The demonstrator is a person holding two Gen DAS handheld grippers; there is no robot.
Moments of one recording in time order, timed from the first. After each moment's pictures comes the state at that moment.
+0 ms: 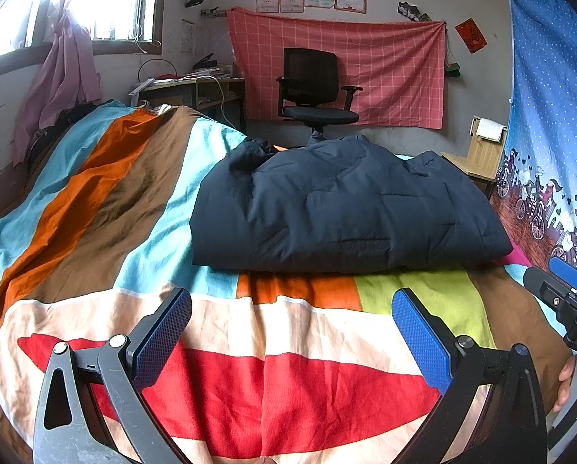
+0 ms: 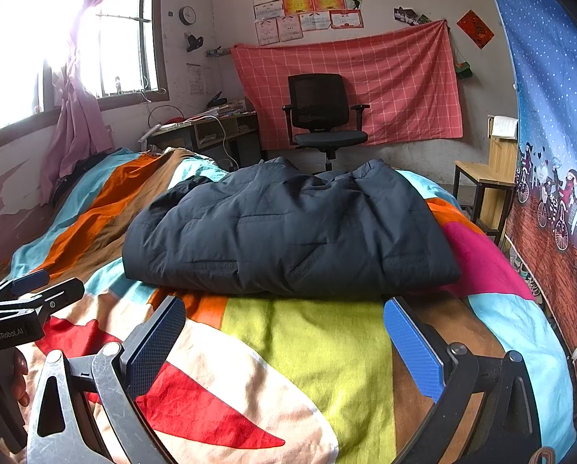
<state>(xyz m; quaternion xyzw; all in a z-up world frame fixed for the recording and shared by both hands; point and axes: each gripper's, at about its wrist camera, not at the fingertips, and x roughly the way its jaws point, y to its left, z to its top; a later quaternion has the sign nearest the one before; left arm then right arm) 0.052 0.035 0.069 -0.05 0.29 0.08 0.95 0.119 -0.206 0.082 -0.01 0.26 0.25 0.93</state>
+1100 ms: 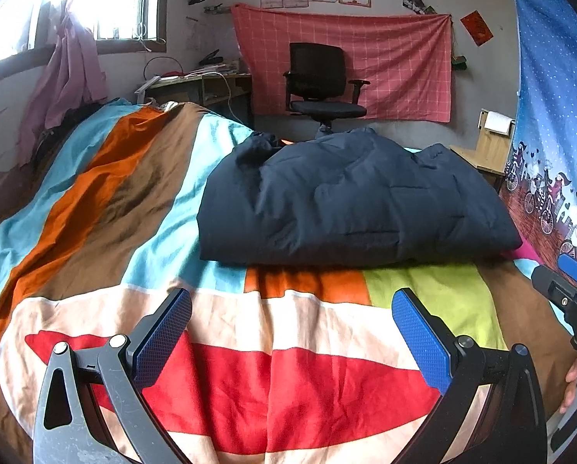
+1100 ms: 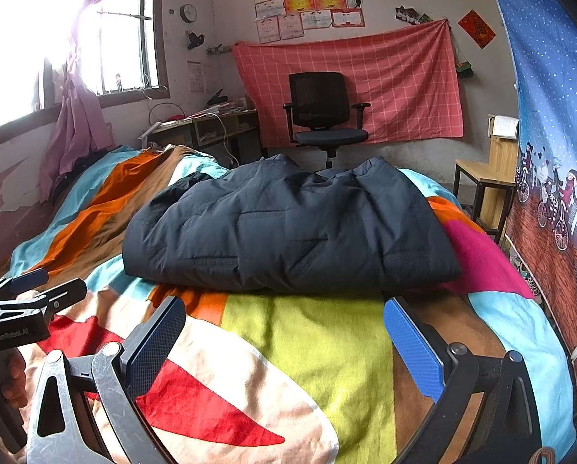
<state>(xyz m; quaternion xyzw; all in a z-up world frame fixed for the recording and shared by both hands) 0.052 0.041 0.066 -0.05 0.30 0.09 0.95 0.118 -0.205 0.079 -0.01 0.26 0.25 0.93</state>
